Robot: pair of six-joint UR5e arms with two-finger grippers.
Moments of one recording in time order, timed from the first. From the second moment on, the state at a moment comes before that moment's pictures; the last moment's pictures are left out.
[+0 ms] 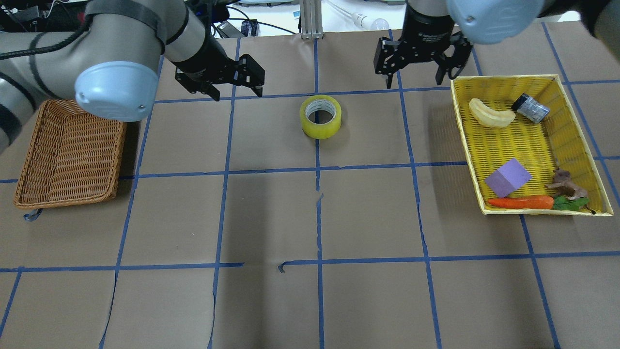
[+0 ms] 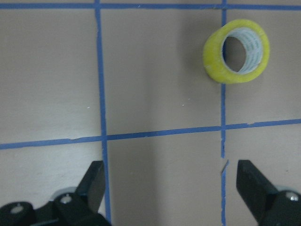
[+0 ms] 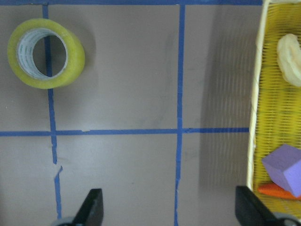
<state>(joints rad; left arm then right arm) -1.68 -1.79 -1.59 -1.14 1.35 -0.01 1.64 -1.37 1.41 -1.60 -1.60 0.06</state>
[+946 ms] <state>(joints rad) -1.77 -2.16 -1.39 -1.06 1.39 0.02 1.60 -1.56 1.57 -1.63 -1.59 0.00</state>
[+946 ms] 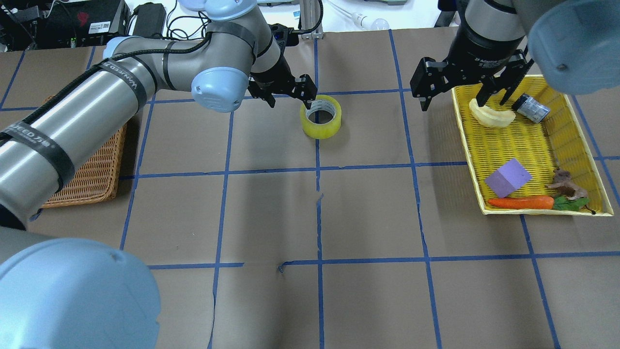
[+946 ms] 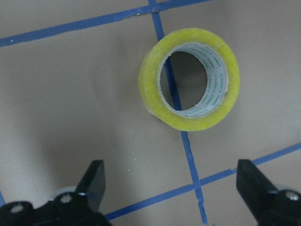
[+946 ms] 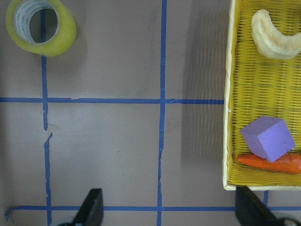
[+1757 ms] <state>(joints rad) -1.77 -2.36 -1.24 -1.02 1.38 -0.02 1.60 -1.56 1.57 -1.65 -1.58 0.00</state>
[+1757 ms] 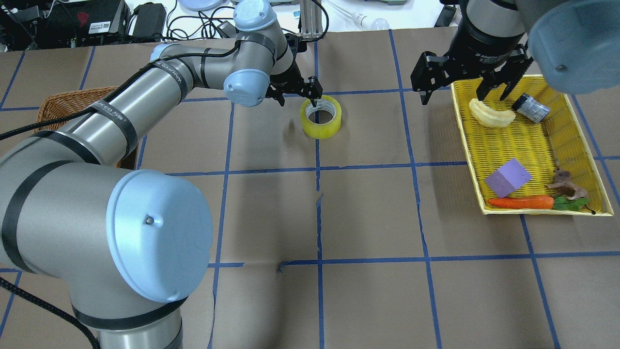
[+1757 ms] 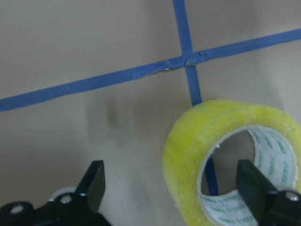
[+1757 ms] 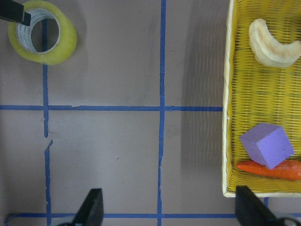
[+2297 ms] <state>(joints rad) -1.77 -2.38 -1.25 -1.02 1.35 -0.02 1.60 -1.56 1.57 -1.65 -1.56 0.00</state>
